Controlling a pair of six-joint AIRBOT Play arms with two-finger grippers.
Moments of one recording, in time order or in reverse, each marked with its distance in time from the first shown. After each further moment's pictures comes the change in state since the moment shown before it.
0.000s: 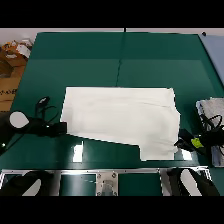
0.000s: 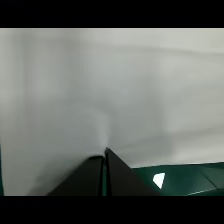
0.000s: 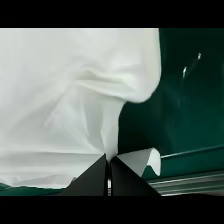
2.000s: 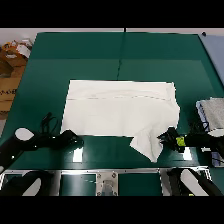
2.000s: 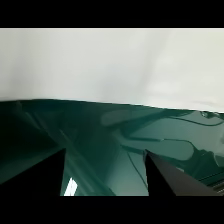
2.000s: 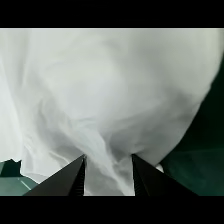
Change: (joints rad) left arm 0.051 -0.001 -0.304 -0.410 0.204 0.137; right arm -0.005 -0.158 -0.200 0.362 -0.295 -0.156
